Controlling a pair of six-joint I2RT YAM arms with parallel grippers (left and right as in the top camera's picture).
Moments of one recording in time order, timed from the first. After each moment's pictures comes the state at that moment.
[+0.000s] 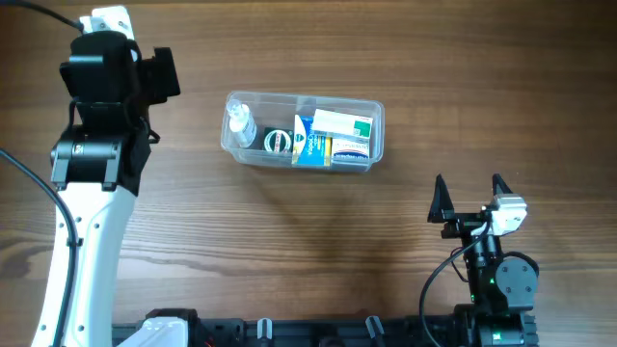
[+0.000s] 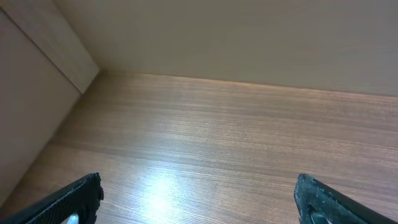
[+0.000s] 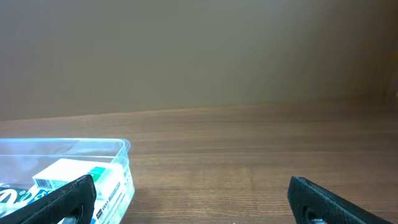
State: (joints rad) left arm -0.03 1.31 1.33 -0.55 -0.34 -0.02; right arm 0.01 0.02 0.01 0.00 -0.02 0.09
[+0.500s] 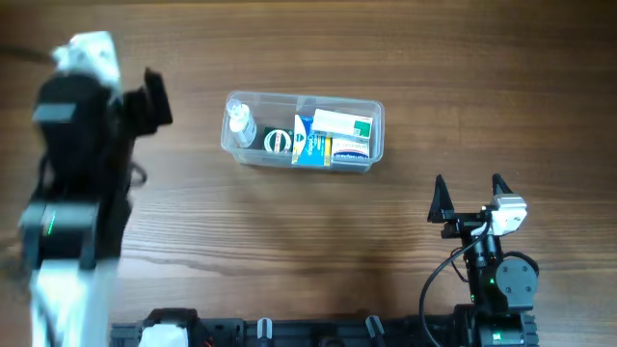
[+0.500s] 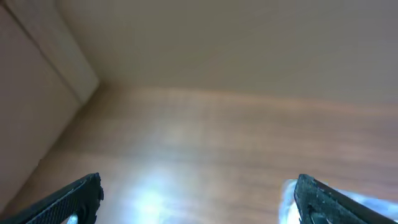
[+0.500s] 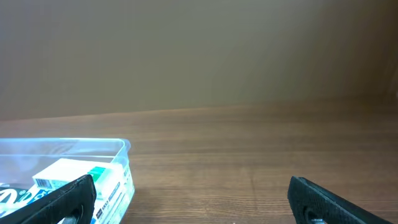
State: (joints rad) left arm -0.03 1.02 1.30 -0.67 -0.26 -0.02; right arm 0.01 0.02 0.01 0.00 -0.02 0.09
